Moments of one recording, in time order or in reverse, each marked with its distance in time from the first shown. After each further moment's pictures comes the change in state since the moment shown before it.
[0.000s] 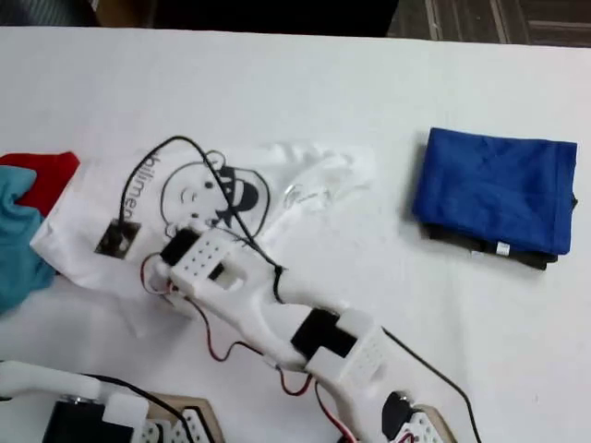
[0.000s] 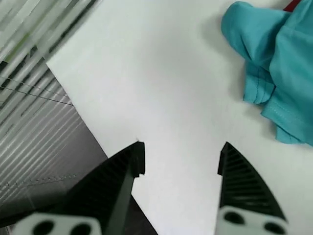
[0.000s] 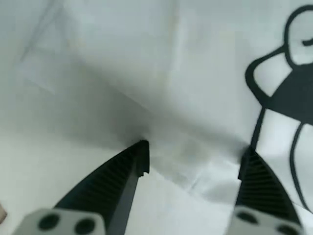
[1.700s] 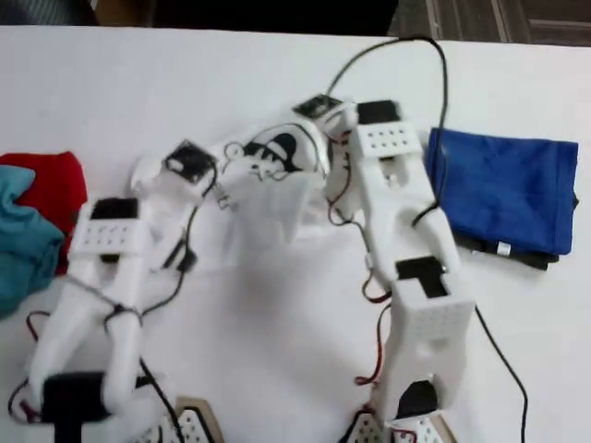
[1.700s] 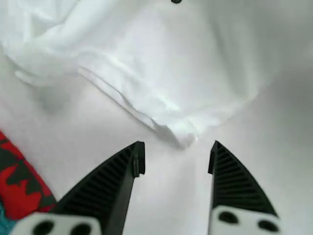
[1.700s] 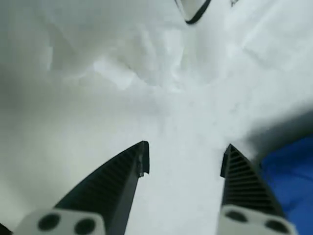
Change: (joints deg) left arm 78.2 9.5 16.4 3.2 3.4; right arm 45.5 -3.0 -17.1 29.7 13.0
